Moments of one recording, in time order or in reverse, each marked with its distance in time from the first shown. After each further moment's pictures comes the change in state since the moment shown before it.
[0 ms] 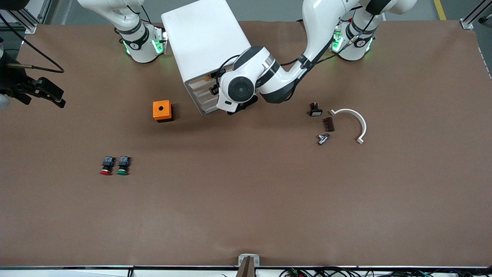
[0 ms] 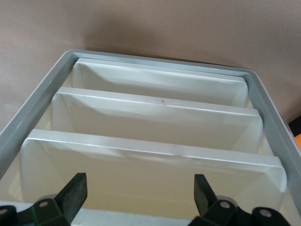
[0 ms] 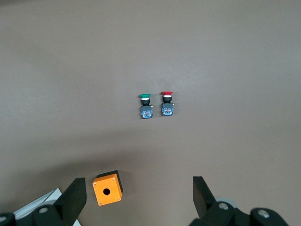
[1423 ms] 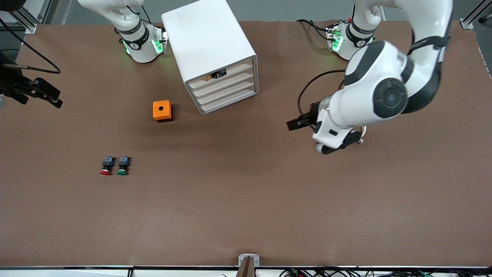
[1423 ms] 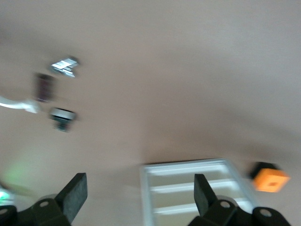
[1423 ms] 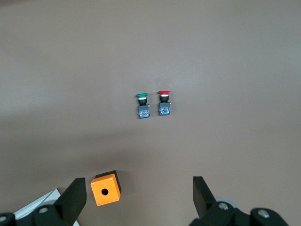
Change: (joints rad) left arm 0.484 -0.288 0.010 0.048 0.264 -0.272 0.496; right arm -0.011 0.000 -0.002 -0.002 0.000 -0.002 -0.001
